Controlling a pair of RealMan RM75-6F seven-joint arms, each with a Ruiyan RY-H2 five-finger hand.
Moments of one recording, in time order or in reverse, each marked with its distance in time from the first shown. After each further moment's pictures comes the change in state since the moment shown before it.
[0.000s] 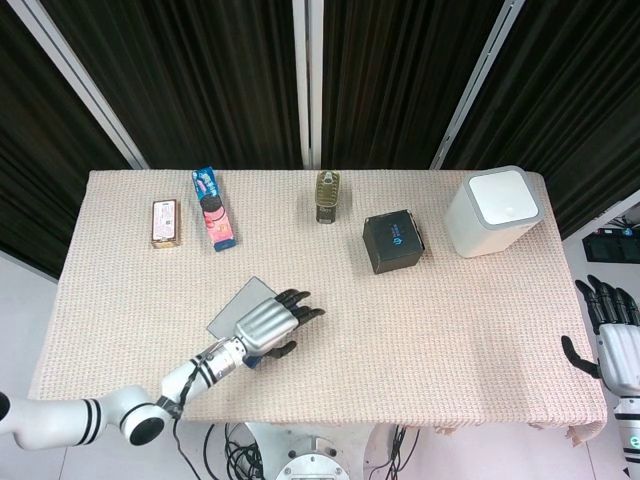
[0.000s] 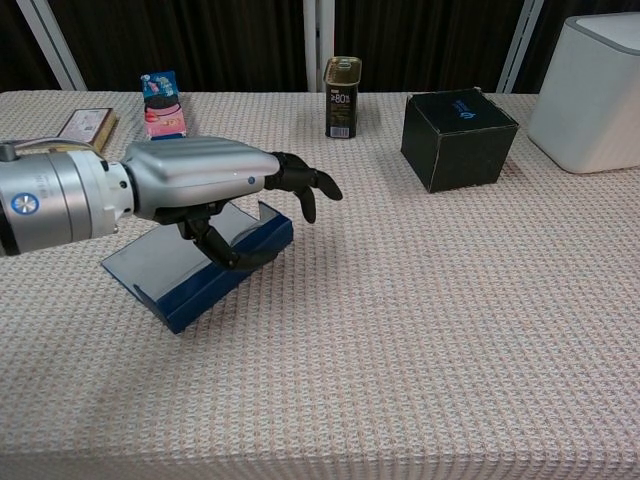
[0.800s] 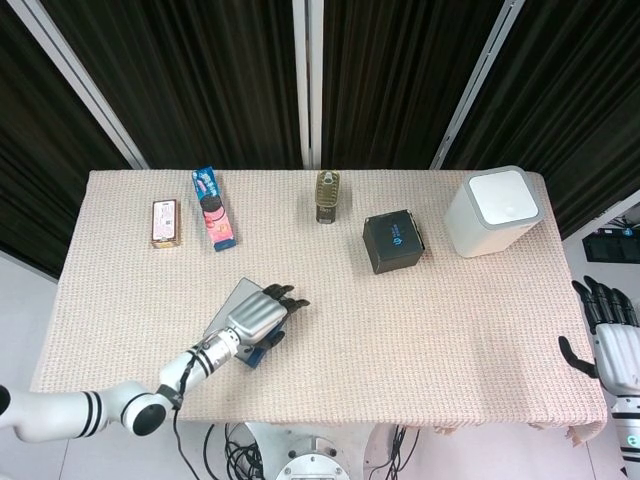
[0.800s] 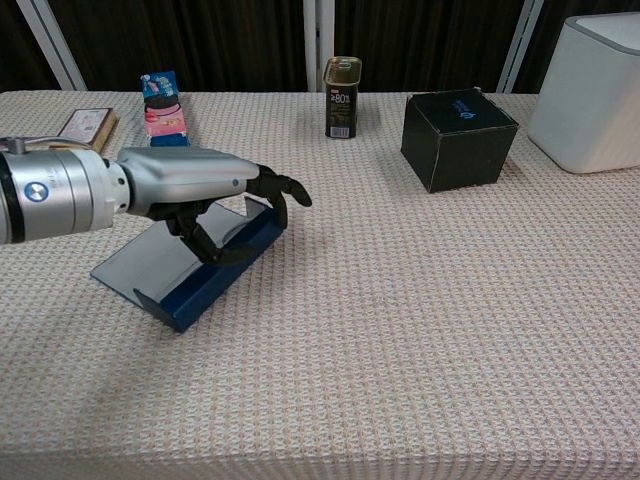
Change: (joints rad) left arm -0.045 0.027 0.003 0.004 -0.235 -0.058 0.067; right arm 0.003 -0.005 -0.003 -0.003 0.000 -0.010 -0.001
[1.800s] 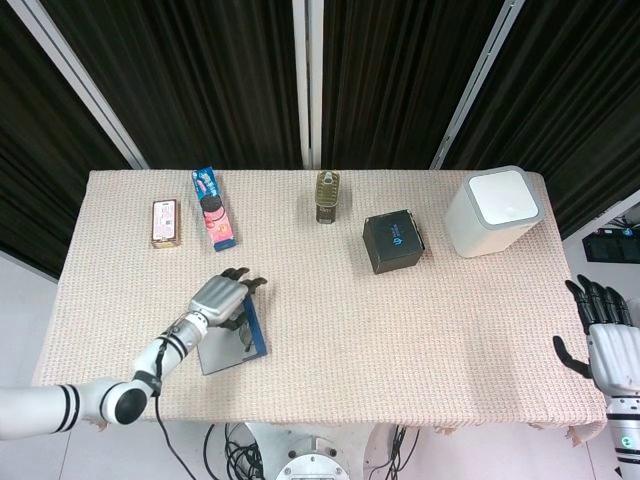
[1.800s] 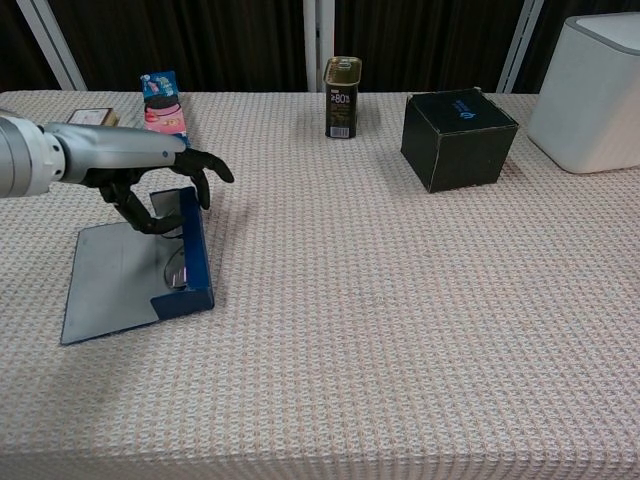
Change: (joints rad) left arm -0.027 0.123 0.037 -0.026 -0.260 0.019 0.054; right arm 0.002 0.000 -0.002 -0.035 -0.017 0.014 -0.051
